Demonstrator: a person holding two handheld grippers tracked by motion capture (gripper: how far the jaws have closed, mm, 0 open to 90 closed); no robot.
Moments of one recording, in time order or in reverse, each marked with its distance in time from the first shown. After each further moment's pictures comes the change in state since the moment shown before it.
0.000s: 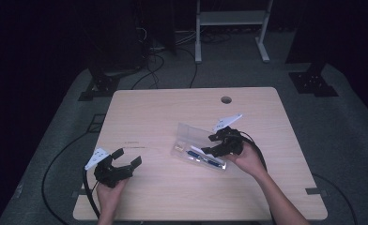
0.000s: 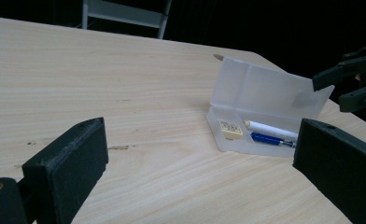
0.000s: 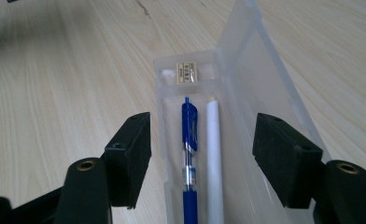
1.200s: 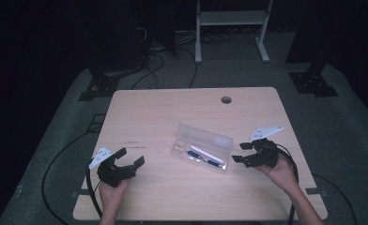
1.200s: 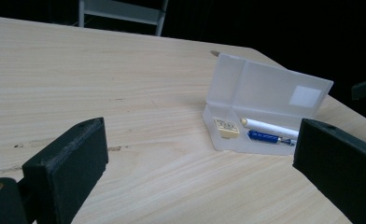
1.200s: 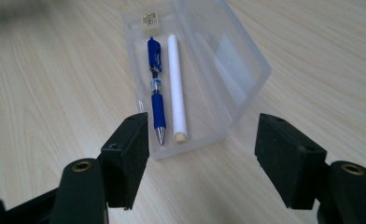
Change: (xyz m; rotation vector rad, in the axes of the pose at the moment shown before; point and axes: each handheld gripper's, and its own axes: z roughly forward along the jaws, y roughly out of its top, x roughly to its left) left arm -0.005 0.000 0.008 0.021 -0.012 0.013; right arm -0.017 -0.078 -0.066 -0.033 -0.072 0.107
